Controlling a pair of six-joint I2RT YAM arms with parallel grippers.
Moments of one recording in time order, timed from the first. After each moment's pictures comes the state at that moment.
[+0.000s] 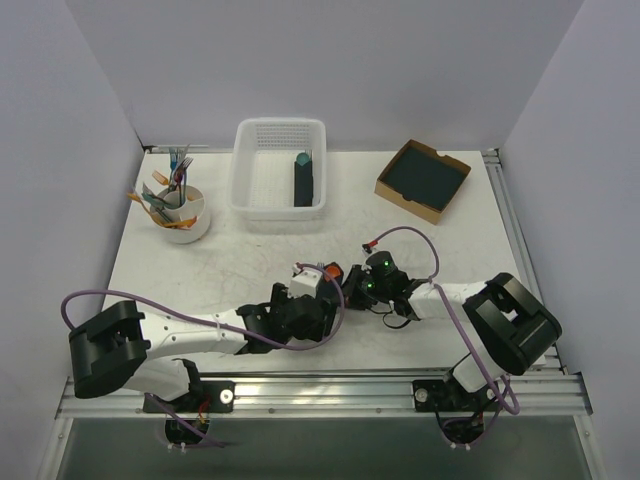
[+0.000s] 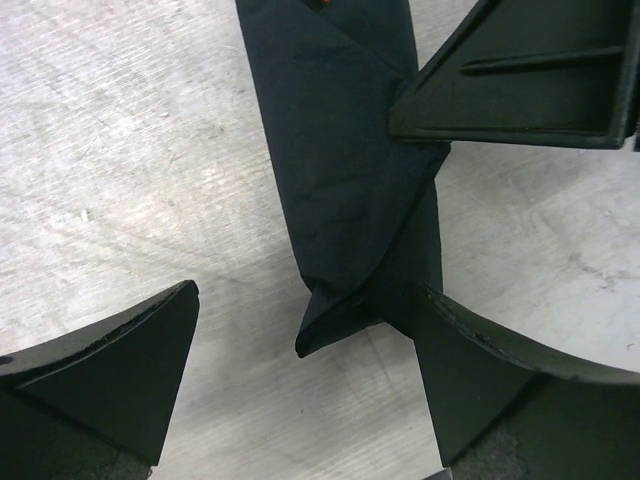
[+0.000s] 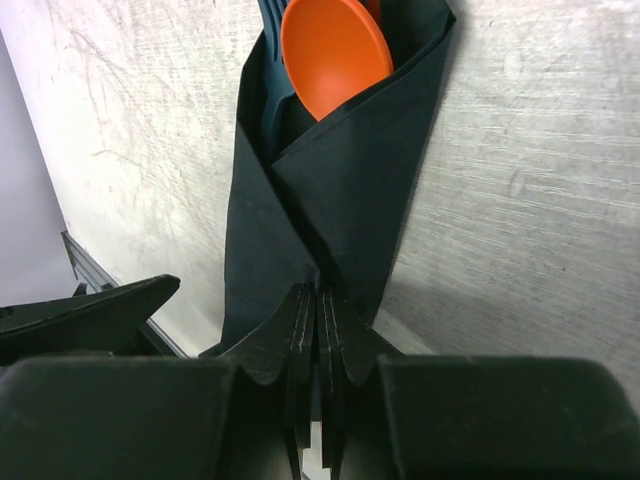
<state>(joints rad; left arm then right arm) -1.20 1.35 0.64 -0.17 -0.53 -0.68 0.65 1.53 0.48 0.31 -0.30 0.96</state>
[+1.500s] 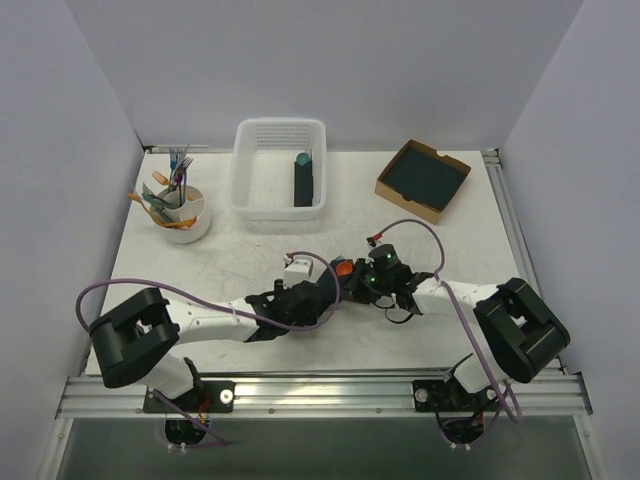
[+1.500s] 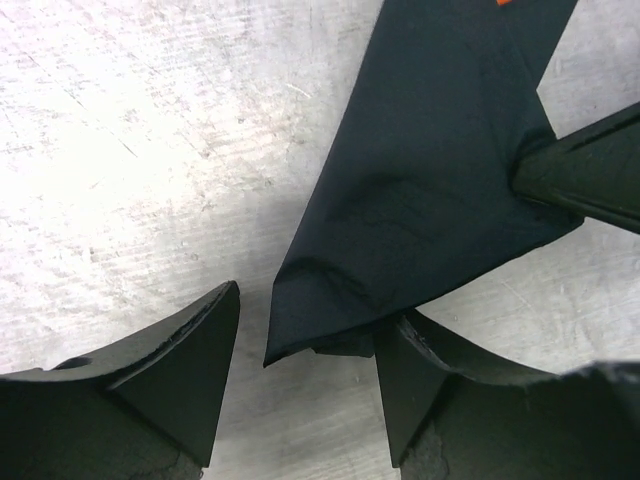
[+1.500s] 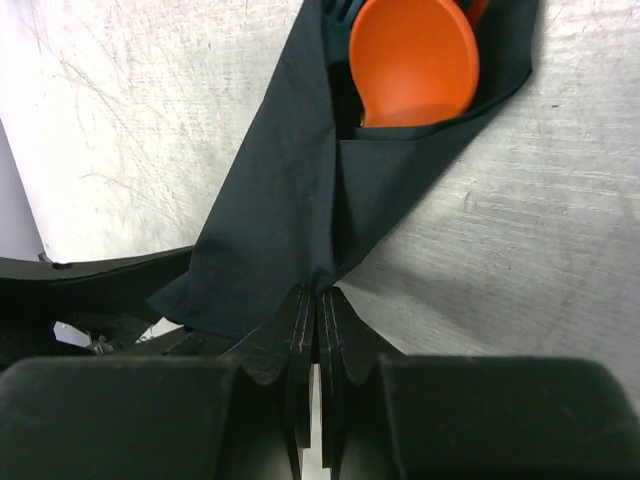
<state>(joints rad) -1.08 1.49 0.66 -0.08 -0.49 -0.78 0.63 1.48 0.54 0.17 -0.25 0.91</state>
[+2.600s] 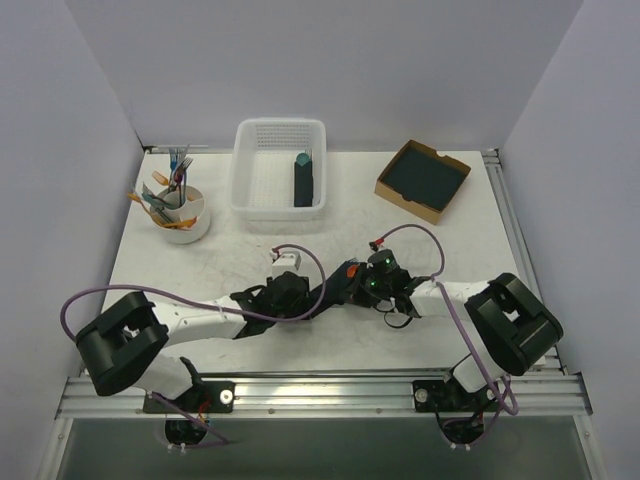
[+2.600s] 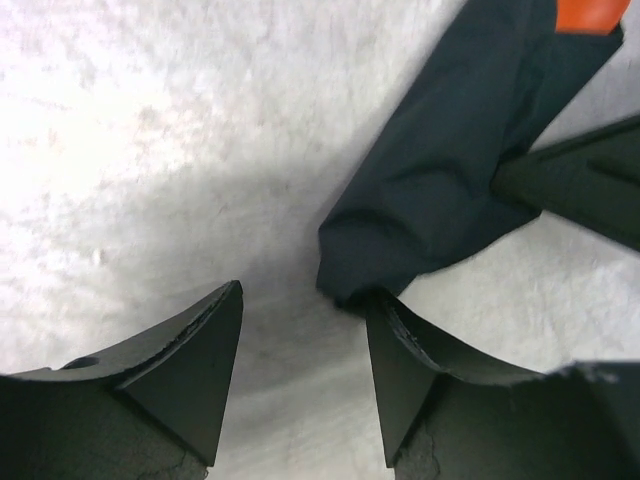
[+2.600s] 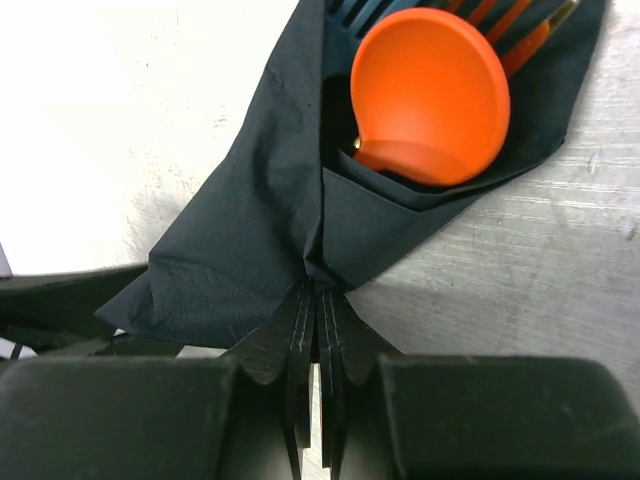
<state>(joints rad) -0.96 1.44 0.59 0.02 -0.34 -0.80 0.63 1.53 0.50 0.23 -0.19 0.91</state>
